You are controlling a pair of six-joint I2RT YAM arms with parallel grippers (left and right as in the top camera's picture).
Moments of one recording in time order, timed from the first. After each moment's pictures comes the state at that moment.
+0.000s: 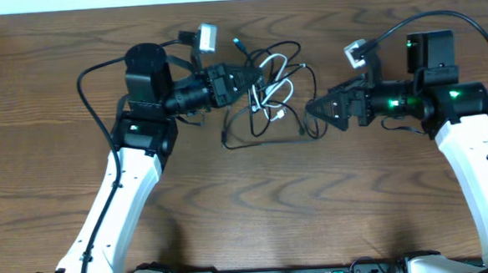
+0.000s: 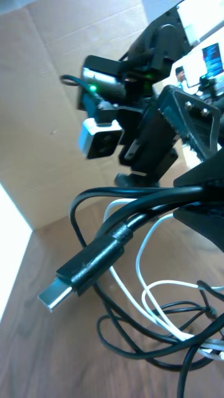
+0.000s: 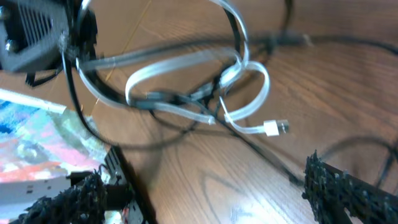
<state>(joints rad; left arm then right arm) -0.23 1.39 1.07 0.05 1.00 -0.79 0.11 1.41 1.25 -0.77 -0.94 -0.03</state>
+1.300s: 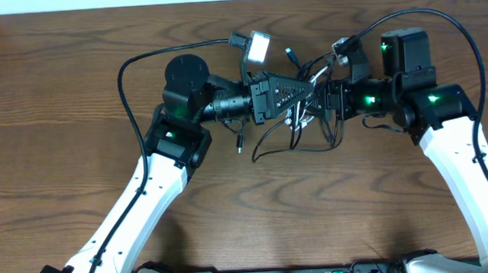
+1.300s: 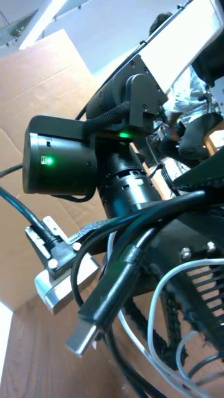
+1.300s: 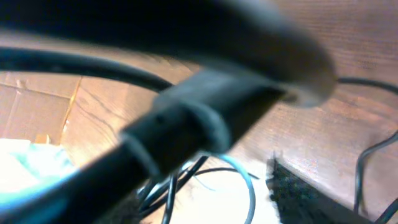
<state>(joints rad) -0.44 1.39 1.06 0.31 1.02 -0.88 0.21 1.41 1.25 -0.70 -0.70 0.21</state>
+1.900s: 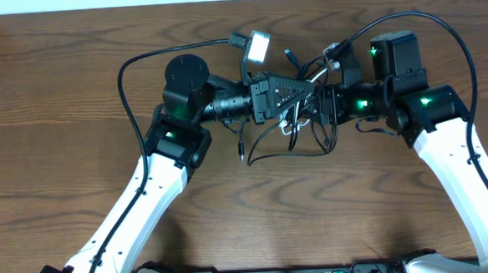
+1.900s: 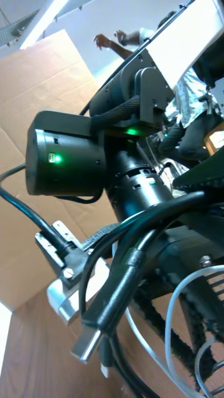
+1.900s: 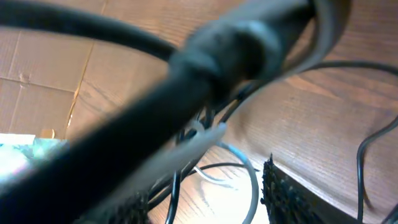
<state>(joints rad) -0.44 1.39 1.06 0.31 1.01 -0.88 0.26 1.41 1.25 -0.72 -0.68 0.23</state>
